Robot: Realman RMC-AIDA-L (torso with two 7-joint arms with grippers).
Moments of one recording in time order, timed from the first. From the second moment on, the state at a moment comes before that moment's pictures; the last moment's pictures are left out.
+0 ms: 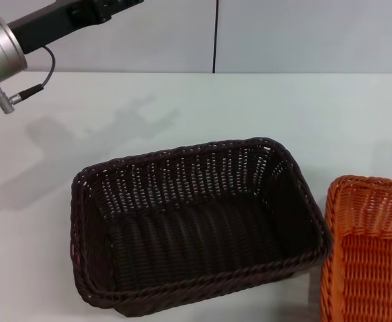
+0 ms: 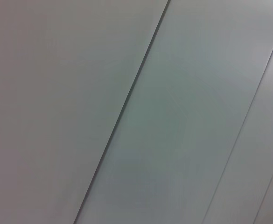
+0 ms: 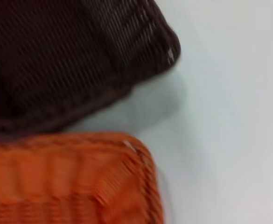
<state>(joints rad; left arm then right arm) -0.54 -2.06 -2.20 -0.92 1.44 -1.15 1.34 0.74 1.94 -0.88 -1.23 -2.69 -1.76 1.70</state>
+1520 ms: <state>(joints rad) -0.59 -2.06 -2.21 -0.88 1.43 -1.10 1.34 0.73 1.97 -0.84 -1.07 -2.71 -1.71 1.64</state>
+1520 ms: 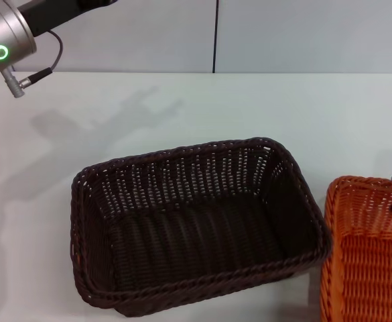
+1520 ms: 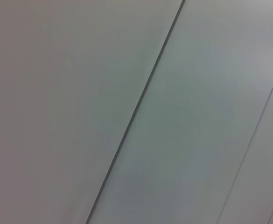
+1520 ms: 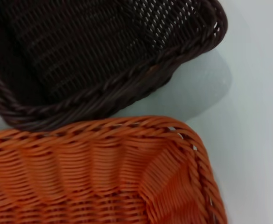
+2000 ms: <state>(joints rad) -0.60 -2.05 -2.21 -0.86 1.44 -1.10 1.35 0.70 1.98 -0.81 -0.99 -2.70 -1.69 1.64</state>
